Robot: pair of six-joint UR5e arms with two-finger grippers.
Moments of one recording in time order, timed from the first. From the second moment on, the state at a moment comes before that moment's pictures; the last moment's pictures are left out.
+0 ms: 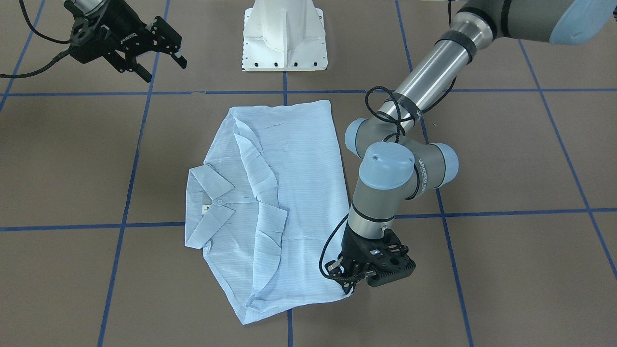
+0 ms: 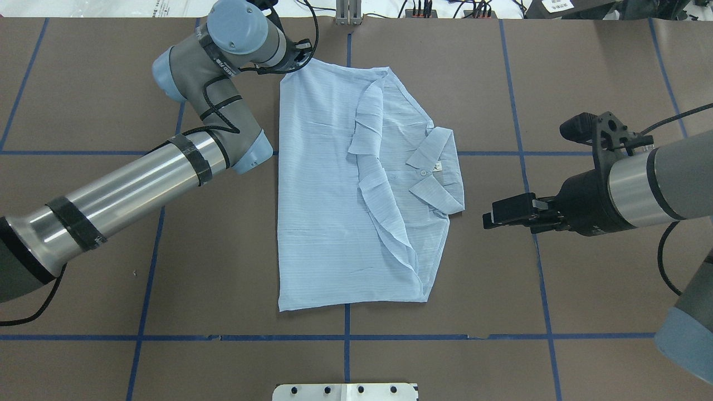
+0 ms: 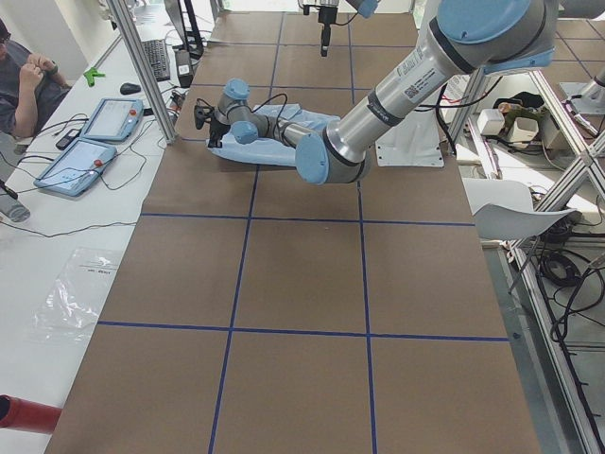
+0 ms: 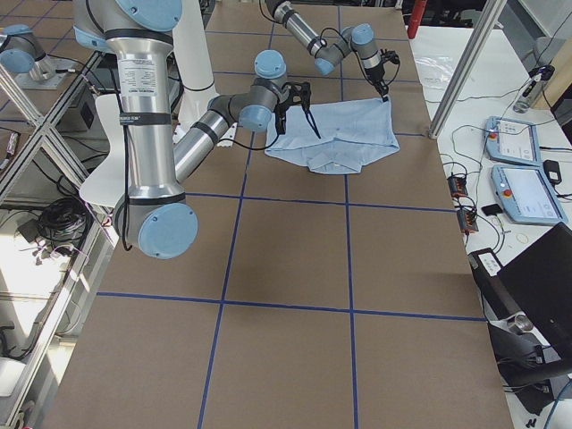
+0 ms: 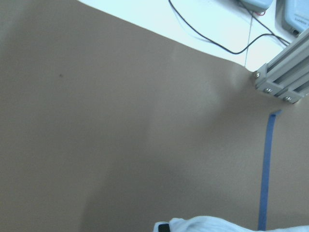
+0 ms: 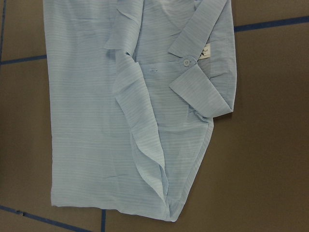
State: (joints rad) left arm -0.80 -2.57 -0.86 -2.33 -1.71 -1.41; right arm 0.70 -1.50 2.27 -1.22 2.12 1.25
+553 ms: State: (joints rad) left arm -0.82 -2.56 -0.87 -2.34 -1.73 -1.35; right arm 0.70 -1.45 2.22 -1.22 2.11 1.25
